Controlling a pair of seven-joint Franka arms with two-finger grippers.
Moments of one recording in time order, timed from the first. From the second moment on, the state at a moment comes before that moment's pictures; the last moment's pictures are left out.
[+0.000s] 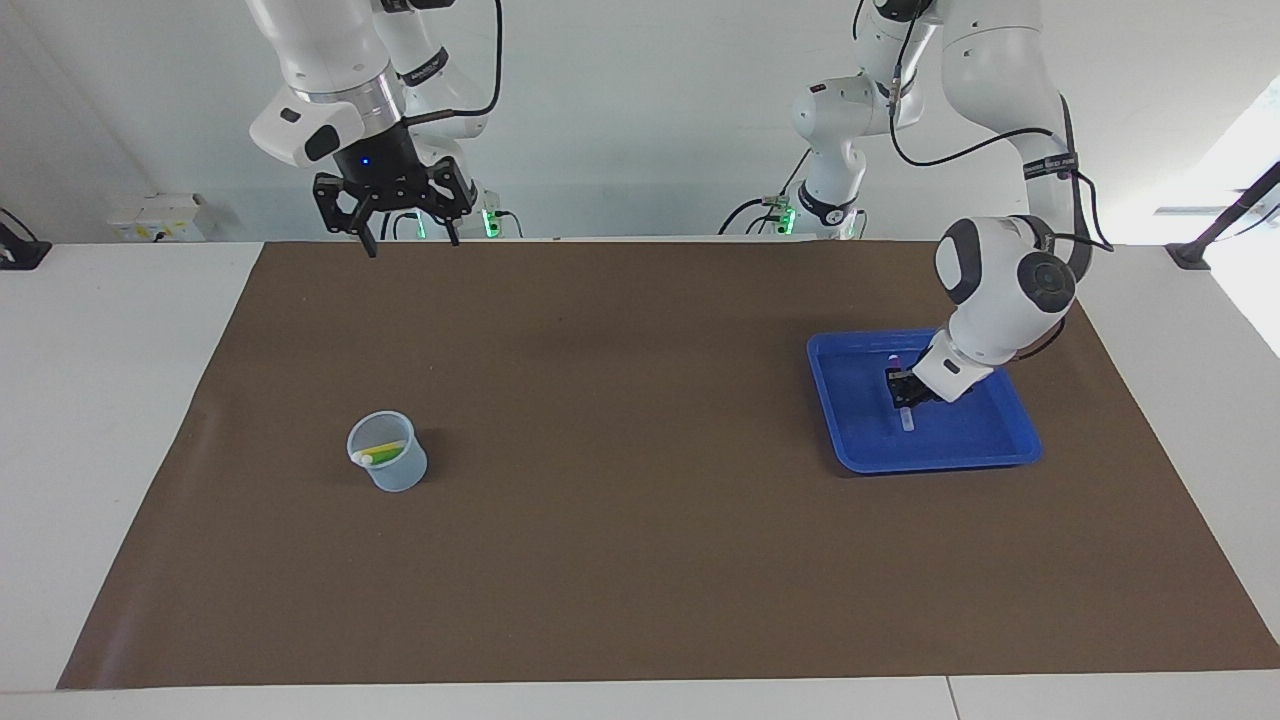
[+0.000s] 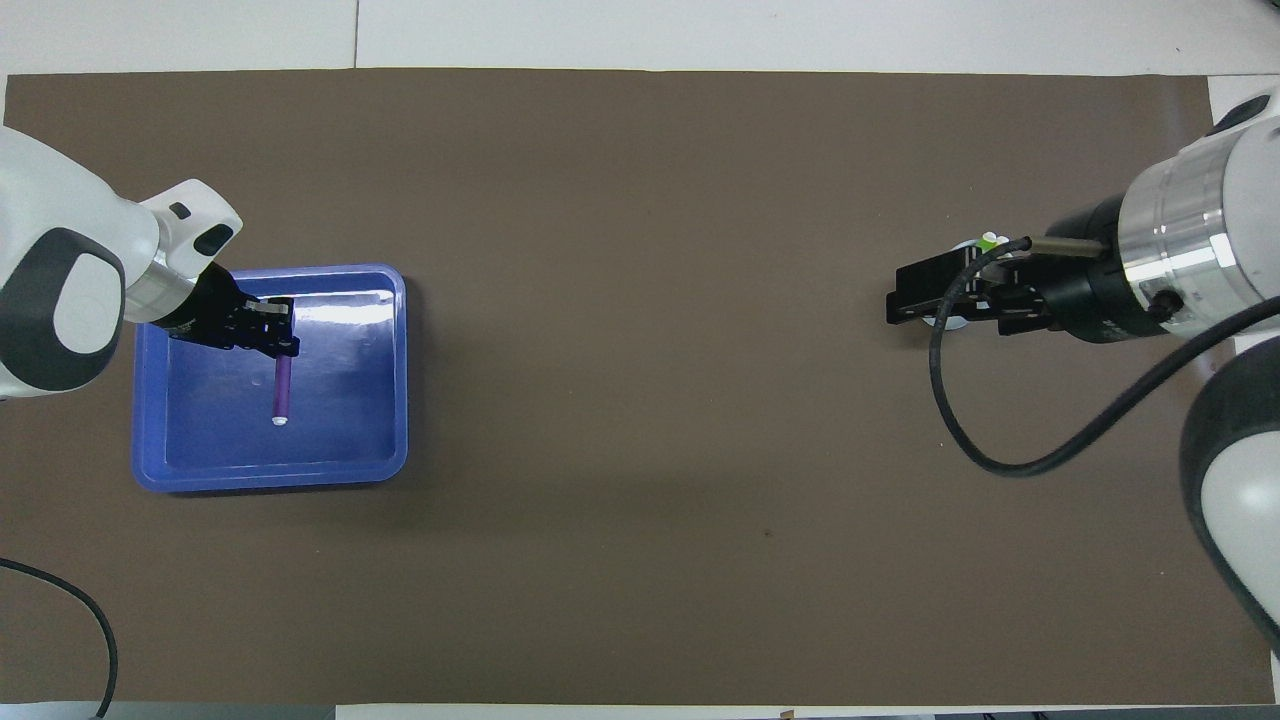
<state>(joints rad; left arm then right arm) 0.10 0.20 -0.18 -1.83 -0.15 1.81 -0.06 -0.27 -0.02 0.46 -1.56 0.31 1.60 0.30</state>
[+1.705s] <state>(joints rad) -0.18 0.01 -0.22 -1.98 -0.97 2.00 -1.39 0.06 -0.13 0.47 -2.02 0.68 2.47 0.49</state>
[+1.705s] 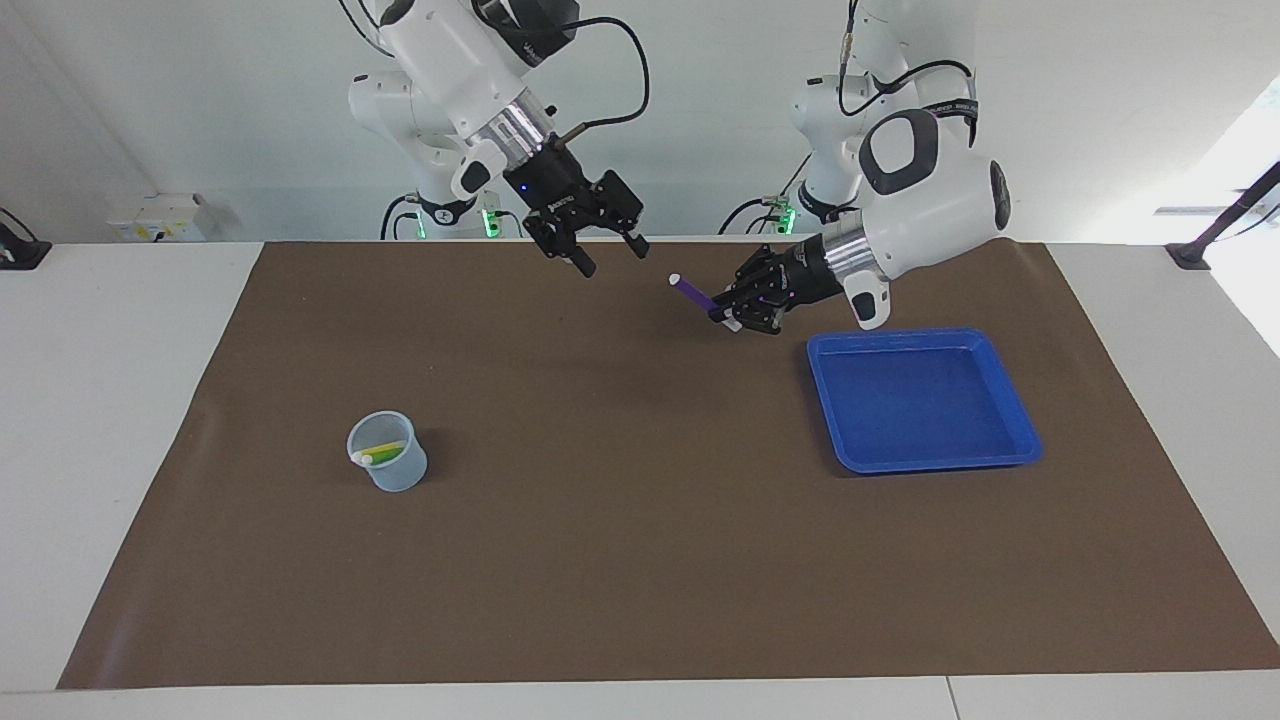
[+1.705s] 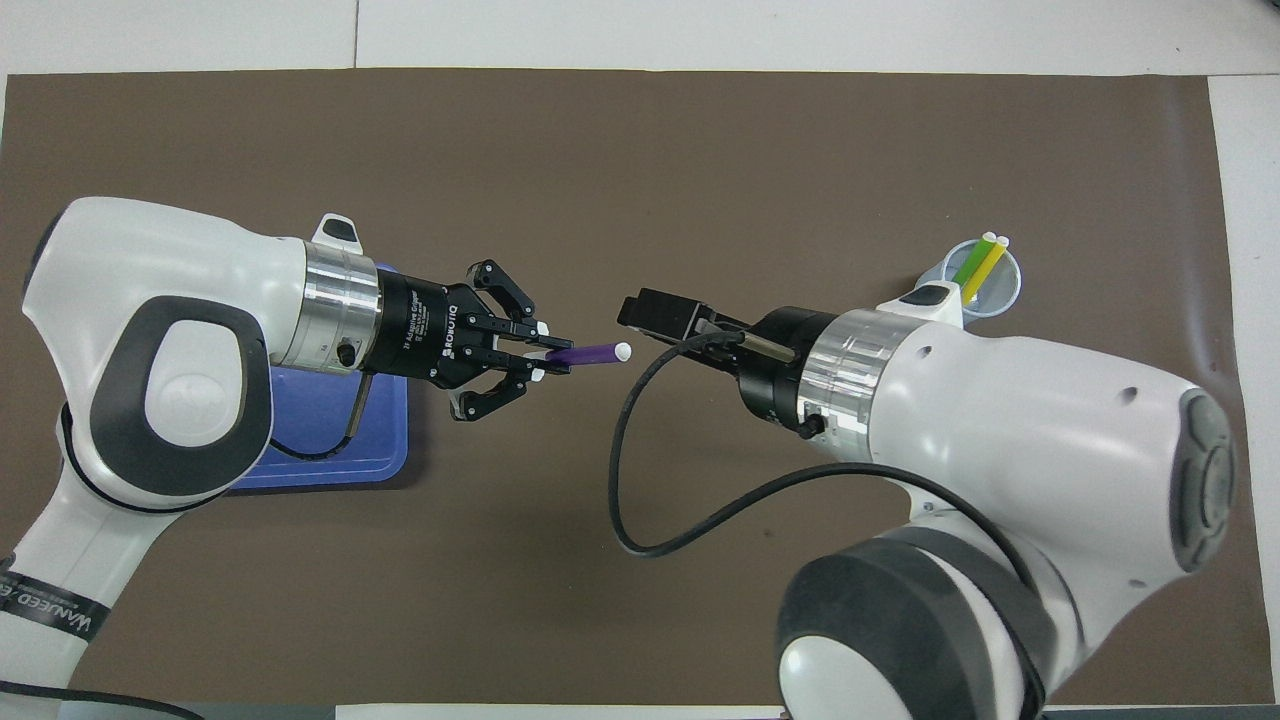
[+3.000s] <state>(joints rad) -0.21 -0.05 -0.22 -2.04 -1.02 2.07 -1.39 0.10 -0.08 0.47 -2.03 0.68 2.45 0.47</state>
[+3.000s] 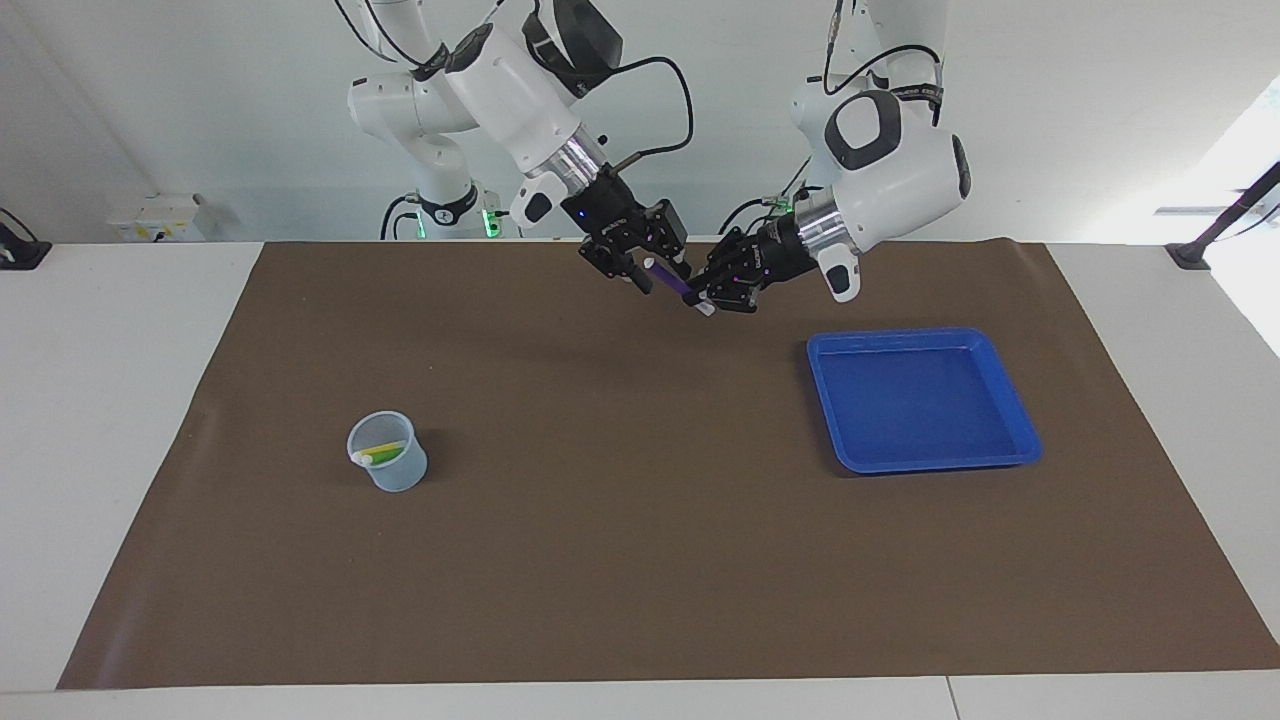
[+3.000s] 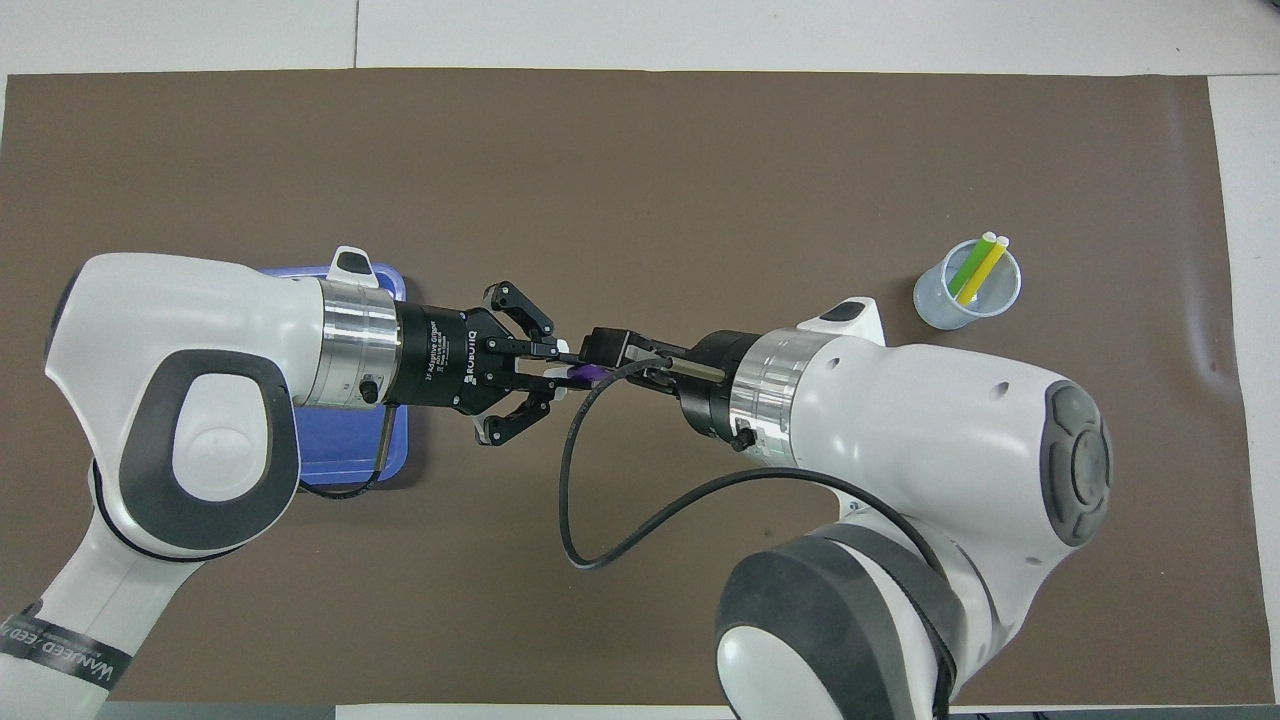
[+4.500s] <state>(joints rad) -0.22 -0.05 -0.21 -2.04 -1.02 2.11 -1.40 0.05 -0.10 0.46 -2.01 0.61 2.29 0.37</state>
